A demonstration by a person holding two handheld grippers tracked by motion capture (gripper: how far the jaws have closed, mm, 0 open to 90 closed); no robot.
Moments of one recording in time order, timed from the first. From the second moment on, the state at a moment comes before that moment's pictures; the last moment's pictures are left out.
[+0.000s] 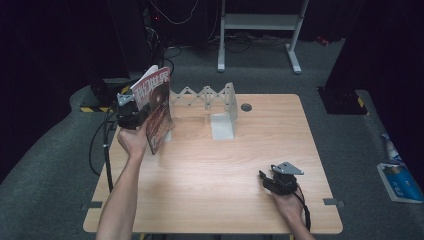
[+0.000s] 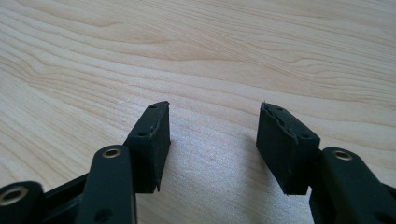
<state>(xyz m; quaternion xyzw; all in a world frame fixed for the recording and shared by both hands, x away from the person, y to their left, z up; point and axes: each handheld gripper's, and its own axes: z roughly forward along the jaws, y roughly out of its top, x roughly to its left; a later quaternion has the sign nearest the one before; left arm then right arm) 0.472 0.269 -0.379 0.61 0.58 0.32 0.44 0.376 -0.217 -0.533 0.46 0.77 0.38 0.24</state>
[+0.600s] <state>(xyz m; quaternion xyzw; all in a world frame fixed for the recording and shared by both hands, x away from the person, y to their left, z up) 0.476 0.271 -0.378 0.67 0.57 0.28 0.38 0.376 -0.216 -0.534 0.46 0.77 0.38 0.24</state>
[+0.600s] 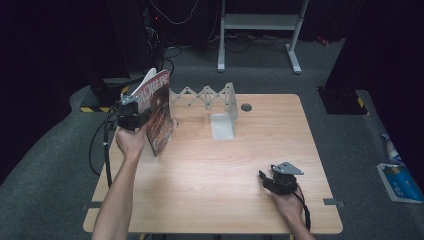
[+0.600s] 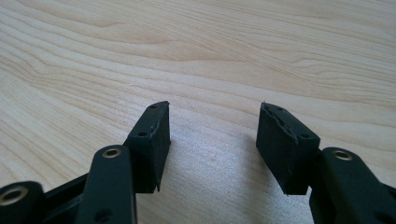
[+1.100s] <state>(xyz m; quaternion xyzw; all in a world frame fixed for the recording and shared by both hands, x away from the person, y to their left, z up) 0.478 0.270 -0.371 0.68 0.58 0.25 0.37 0.376 -0.217 -0.533 0.45 0.77 0.38 0.24</state>
